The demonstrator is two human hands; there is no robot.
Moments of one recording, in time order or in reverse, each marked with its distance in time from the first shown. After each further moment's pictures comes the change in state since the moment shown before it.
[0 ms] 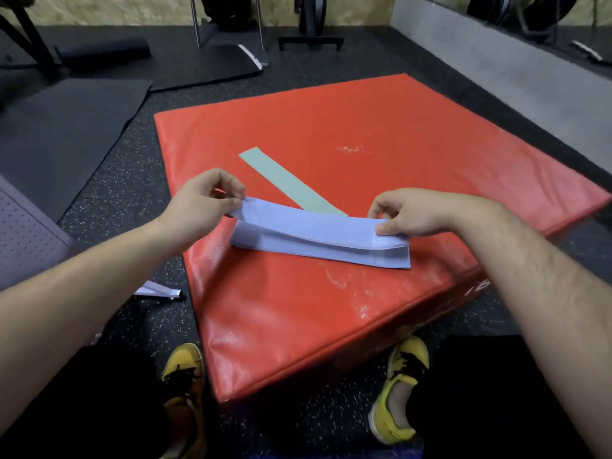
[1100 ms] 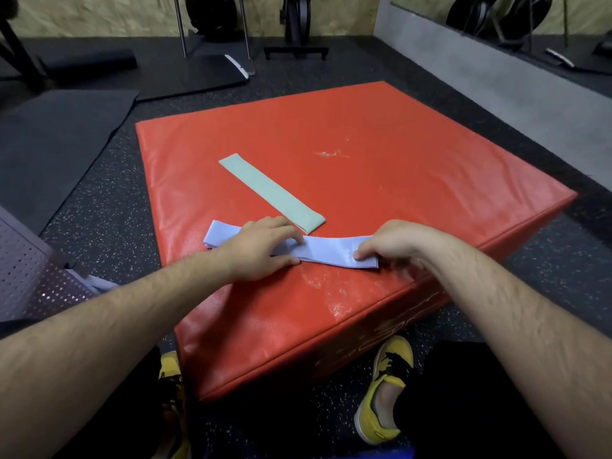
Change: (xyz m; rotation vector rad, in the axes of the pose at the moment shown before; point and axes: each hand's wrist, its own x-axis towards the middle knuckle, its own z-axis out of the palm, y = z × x) left_hand -0.011 -0.013 0.095 0.736 -0.465 0.479; right_hand -0.034 0.003 0.035 0.390 0.041 0.502
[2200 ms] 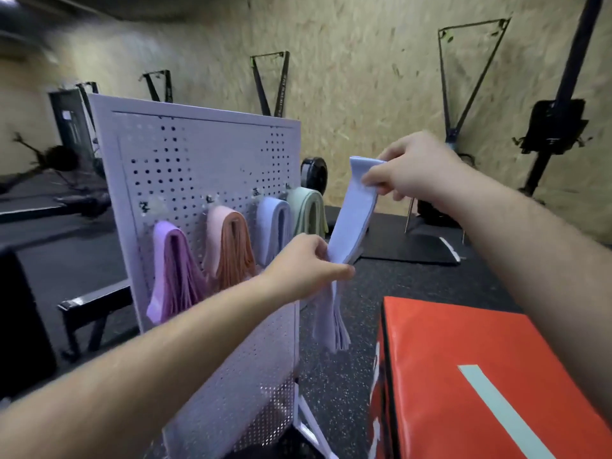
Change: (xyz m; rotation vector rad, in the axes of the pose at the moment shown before) left_hand -0.235 -0.011 -0.361 -0.201 0.762 -0.826; right_hand -0.246 -0.476 -0.024 0.127 0.292 -1.243
